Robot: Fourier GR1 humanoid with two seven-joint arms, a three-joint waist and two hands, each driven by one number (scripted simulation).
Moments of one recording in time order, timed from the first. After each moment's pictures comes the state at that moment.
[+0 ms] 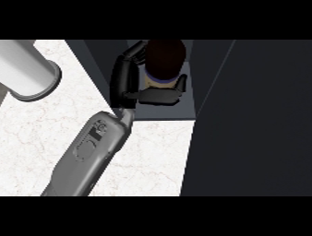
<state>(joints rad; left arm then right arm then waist) -0.70 0.00 -0.29 -1.25 0.14 0.52 -0.12 -0.56 -0.25 -0.05 -2.46 -0.14 -0.12 0.99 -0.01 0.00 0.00</state>
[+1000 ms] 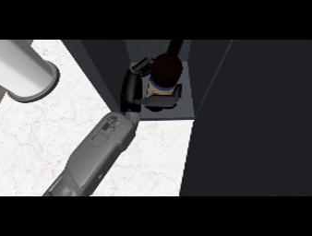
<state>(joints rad) -0.75 0.00 -0.35 -0.86 0.32 0.54 -0.42 -0.57 -0.24 -0.08 -2.42 -0.17 -0.09 0.97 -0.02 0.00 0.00</state>
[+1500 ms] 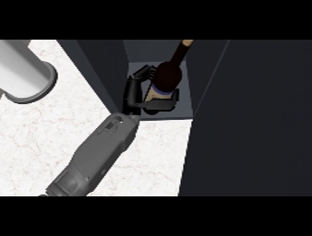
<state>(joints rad) -0.81 0.00 -0.41 -0.64 0.40 0.59 -0.55 -0.59 -0.23 -0.07 -2.42 -0.18 -0.09 0.97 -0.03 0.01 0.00</state>
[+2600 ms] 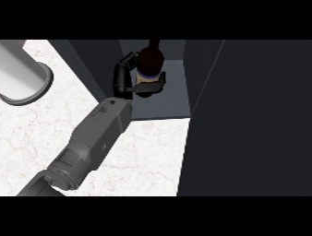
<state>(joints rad) -1.02 0.00 -0.23 -0.26 0.59 0.47 -0.74 -0.60 -0.22 -0.07 -2.40 -0.22 -0.07 0.95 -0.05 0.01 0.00</state>
